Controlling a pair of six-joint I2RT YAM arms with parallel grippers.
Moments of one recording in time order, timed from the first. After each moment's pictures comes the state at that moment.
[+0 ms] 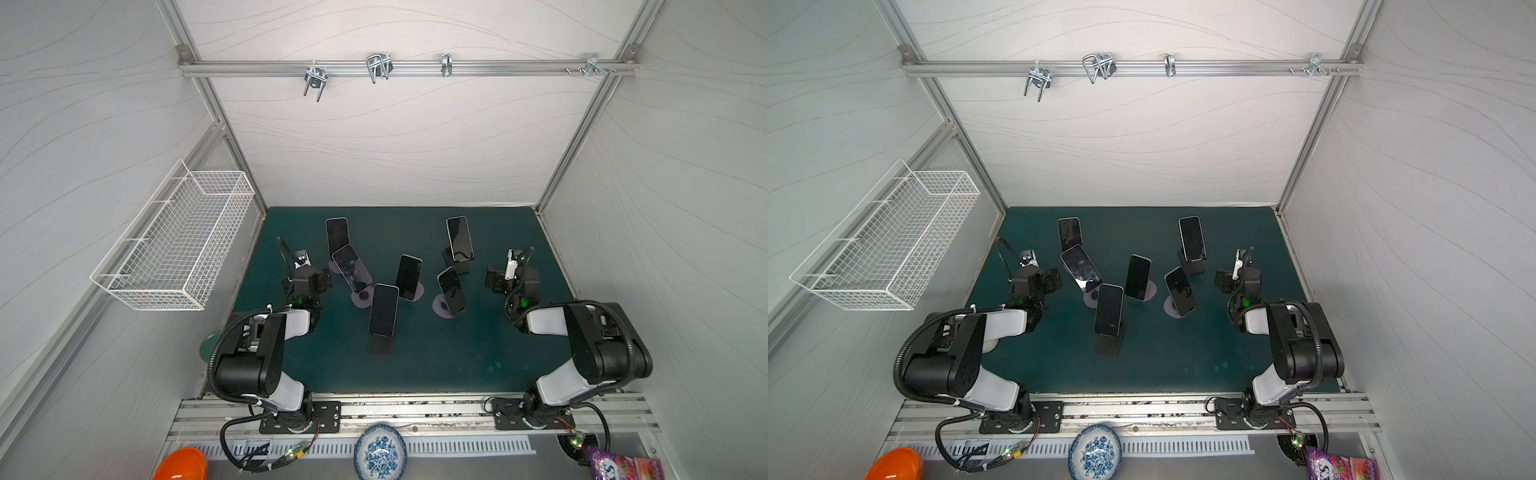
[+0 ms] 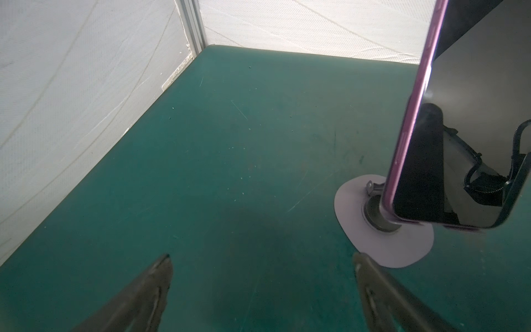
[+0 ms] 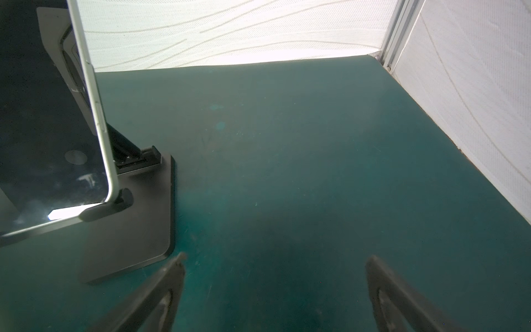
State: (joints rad) left arm -0.03 1.52 0.47 0.57 -0.33 -0.13; right arm 0.10 1.56 0.43 0.72 0.11 0.05
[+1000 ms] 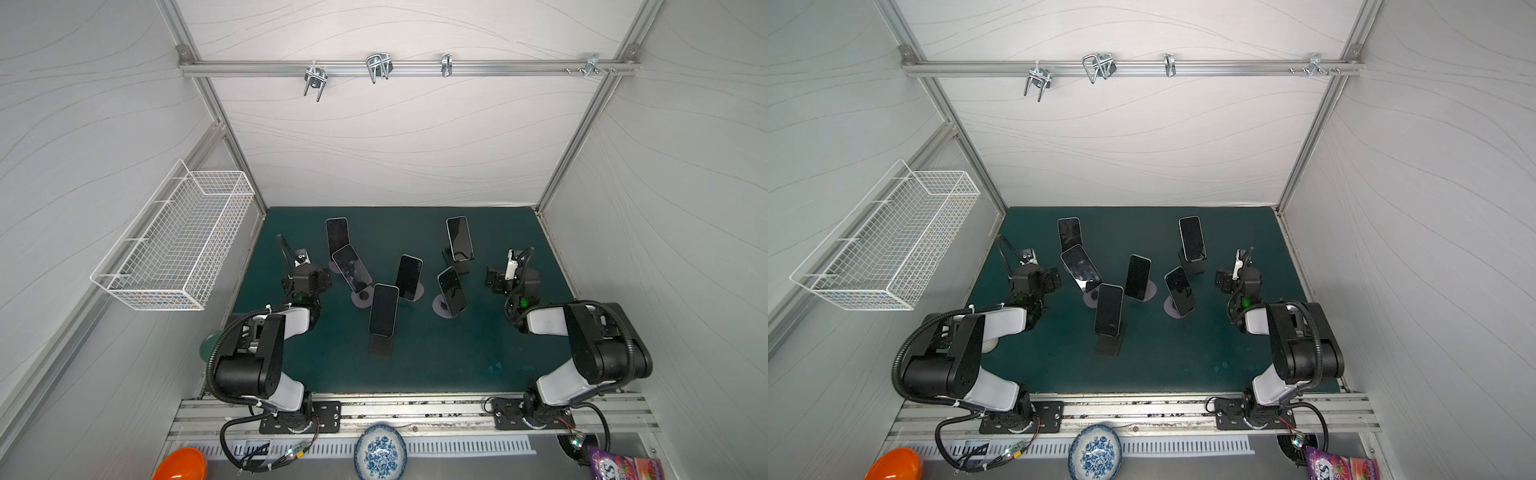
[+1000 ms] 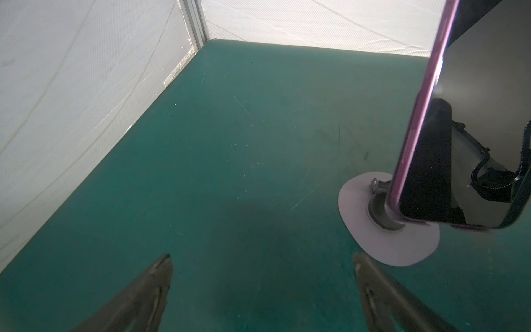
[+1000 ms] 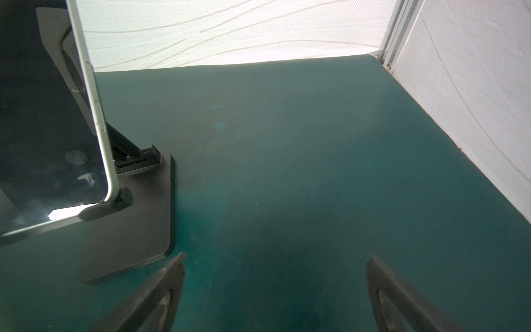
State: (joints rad) left arm -0.03 1.50 0.50 0.49 -0.34 -0.13; right arm 0.10 1.56 0.43 0.72 0.11 0.05
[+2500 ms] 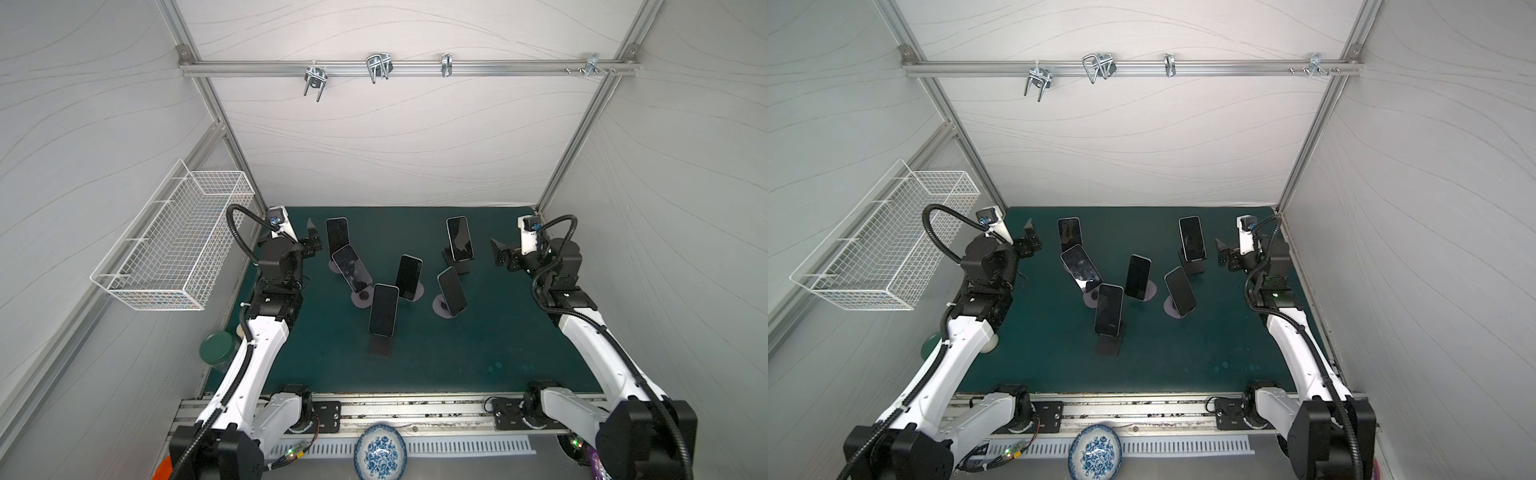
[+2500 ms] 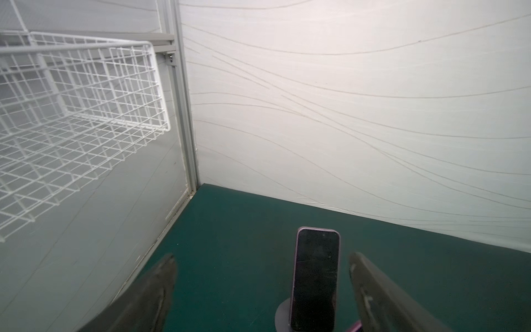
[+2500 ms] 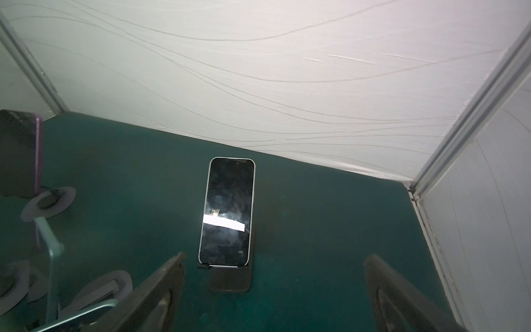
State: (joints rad) left arm -0.07 0.99 0.84 0.07 -0.25 -0.09; right arm 0.08 1.06 0.78 0.04 -0.25 -0.15
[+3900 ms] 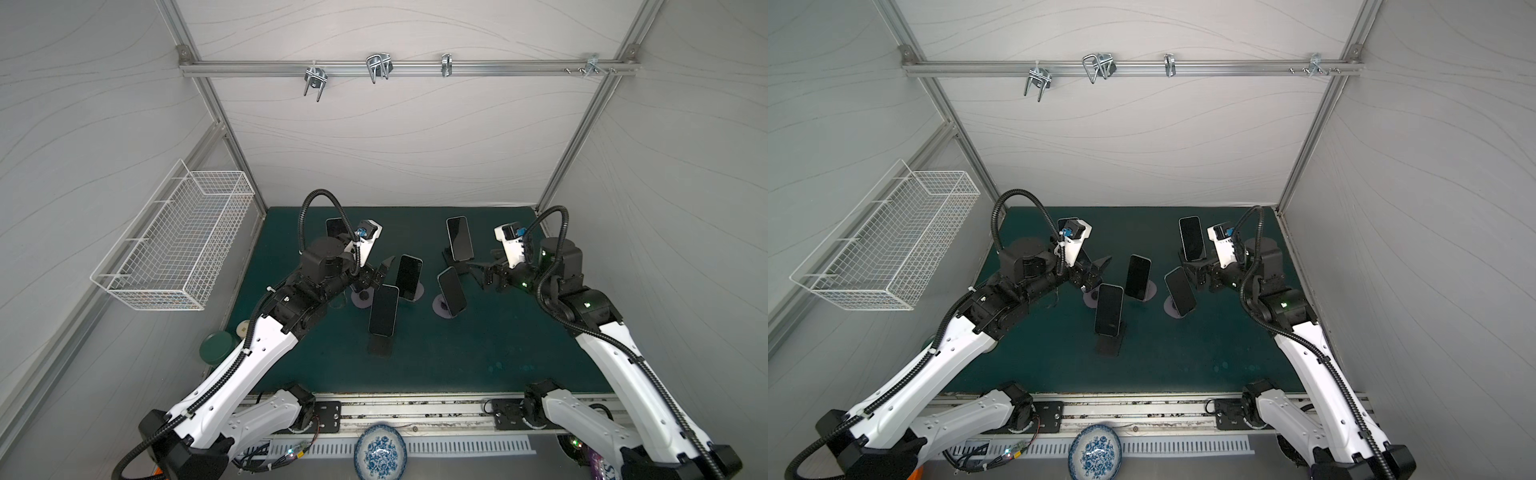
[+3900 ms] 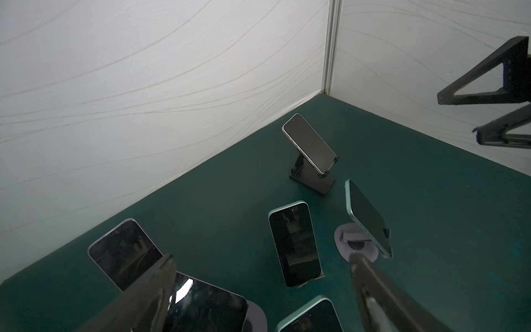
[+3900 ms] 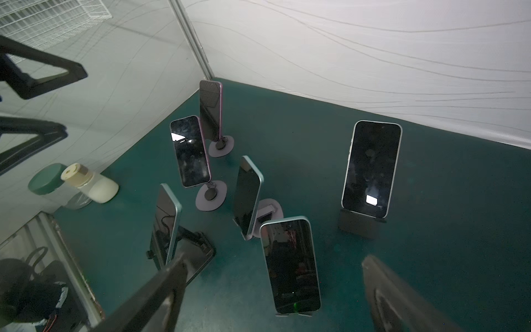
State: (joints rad) left arm -0.57 1.00 1.06 -0.38 0.04 0.14; right arm 0.36 0.90 1.00 -0.54 -0.38 0.00
